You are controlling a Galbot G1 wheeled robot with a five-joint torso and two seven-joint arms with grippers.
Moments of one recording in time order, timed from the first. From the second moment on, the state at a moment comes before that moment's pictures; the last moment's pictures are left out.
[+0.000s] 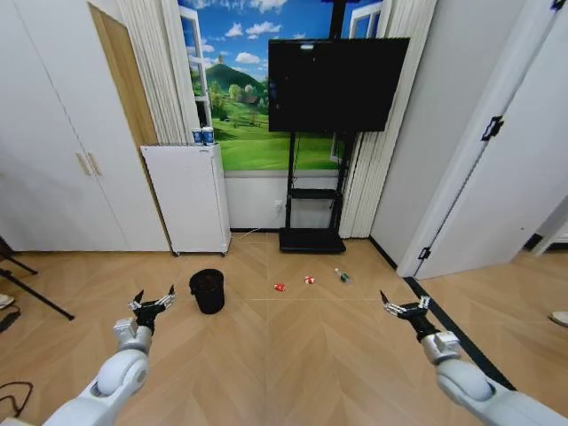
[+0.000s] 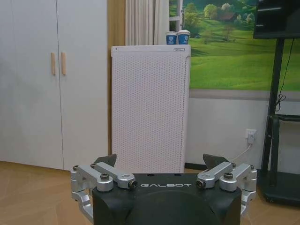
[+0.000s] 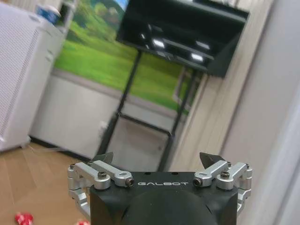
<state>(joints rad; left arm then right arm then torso) 1.25 -0.81 -0.40 -1.75 -0.76 -0.10 -0.42 -1.25 0.47 0.15 1.44 0.68 0.57 0.27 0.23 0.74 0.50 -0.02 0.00</state>
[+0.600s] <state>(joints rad) 1.26 -0.82 -0.41 -1.76 -0.75 -0.09 -0.44 -1.23 0.50 0.15 1.46 0.70 0.52 0.34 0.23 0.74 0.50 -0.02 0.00</state>
